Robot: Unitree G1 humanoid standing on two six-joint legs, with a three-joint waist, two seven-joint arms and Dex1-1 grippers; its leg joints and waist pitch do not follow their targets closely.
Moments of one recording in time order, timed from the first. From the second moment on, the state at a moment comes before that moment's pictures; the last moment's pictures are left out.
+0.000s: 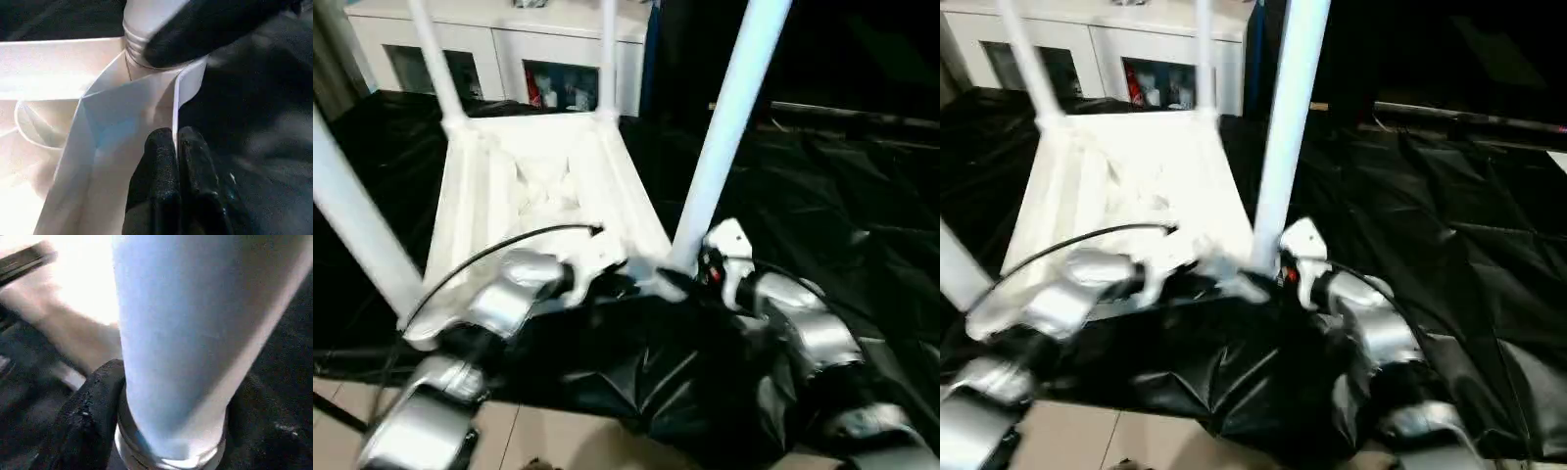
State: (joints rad) left arm -0.69 0.23 -0.32 0.72 0.06 0.12 -0.90; right arm -0.50 -0.18 0.09 0.60 0.11 0.12 0.59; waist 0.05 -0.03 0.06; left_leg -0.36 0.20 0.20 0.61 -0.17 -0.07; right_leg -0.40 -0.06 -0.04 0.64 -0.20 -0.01
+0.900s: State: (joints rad) left arm -0.60 0.35 -0.33 0.61 -0.01 0.03 -1.28; right arm -0.42 -0.41 0.21 0.41 0.18 0.04 1.18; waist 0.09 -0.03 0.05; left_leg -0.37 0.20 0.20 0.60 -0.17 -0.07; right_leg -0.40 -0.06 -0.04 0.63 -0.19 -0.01
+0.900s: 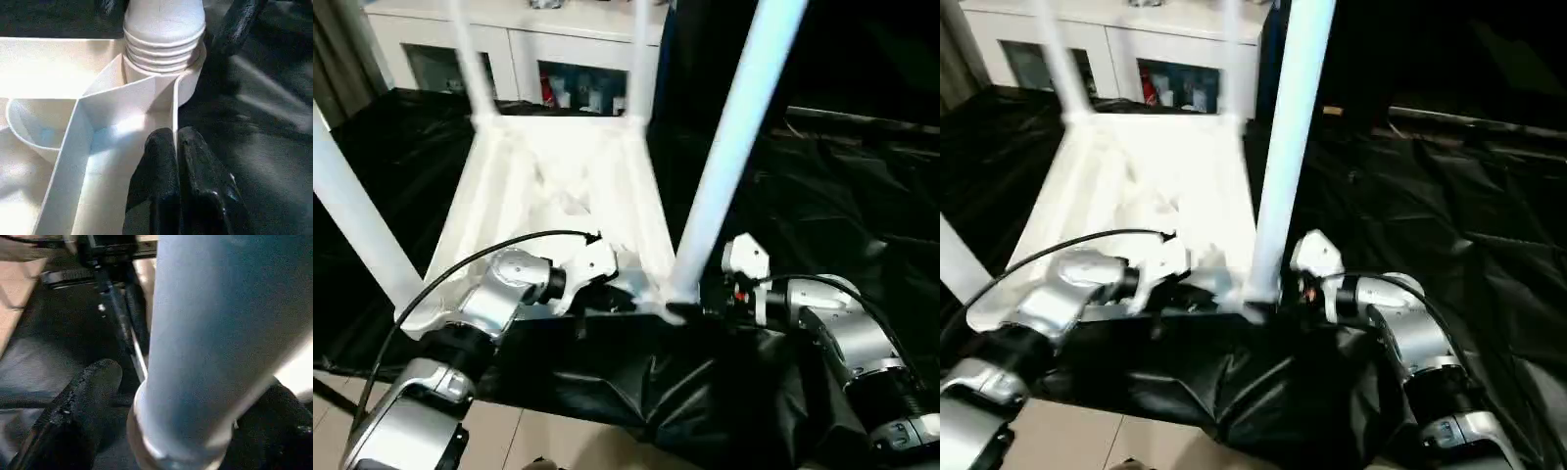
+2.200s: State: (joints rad) left arm -0.77 0.13 -0.27 0.92 0.09 0.01 -0.84; right arm -0.51 -0.18 0.03 0.63 0.13 0.10 0.58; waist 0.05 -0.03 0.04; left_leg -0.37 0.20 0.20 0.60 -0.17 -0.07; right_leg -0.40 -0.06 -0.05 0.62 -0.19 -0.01
